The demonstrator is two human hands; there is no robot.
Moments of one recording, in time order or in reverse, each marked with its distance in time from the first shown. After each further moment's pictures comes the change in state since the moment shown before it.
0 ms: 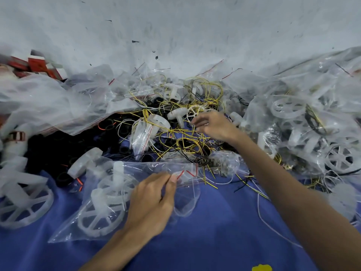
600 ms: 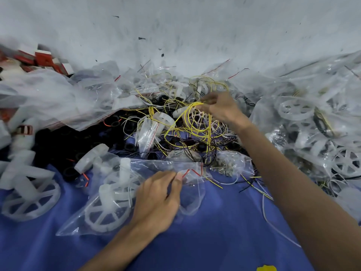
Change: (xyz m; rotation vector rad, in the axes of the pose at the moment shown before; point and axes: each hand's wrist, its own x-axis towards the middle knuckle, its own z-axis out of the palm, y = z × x) left_hand 0.001 0.000 0.001 0.020 -0.024 -0.035; right_hand 0.019 -0.024 -0.016 0.230 0.232 0.097
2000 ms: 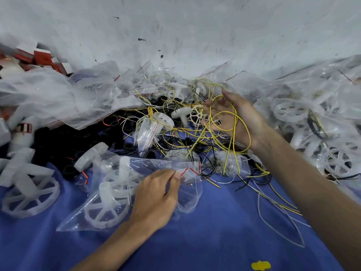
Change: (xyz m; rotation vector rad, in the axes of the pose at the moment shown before) left_hand 0.001 0.000 0.001 -0.037 0.009 0.006; right_hand -0.053 -0.012 -0.025 1.026 -0.249 0.227
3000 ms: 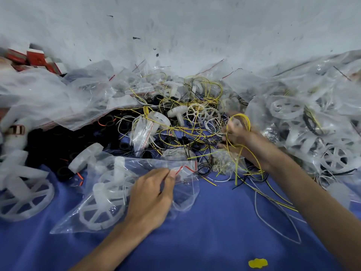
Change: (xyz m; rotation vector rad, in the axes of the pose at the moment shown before) left_hand 0.000 -0.003 -0.001 -0.035 0.017 0.013; right_hand -0.031 0.032 -0.067 -0.324 0.047 -0.068
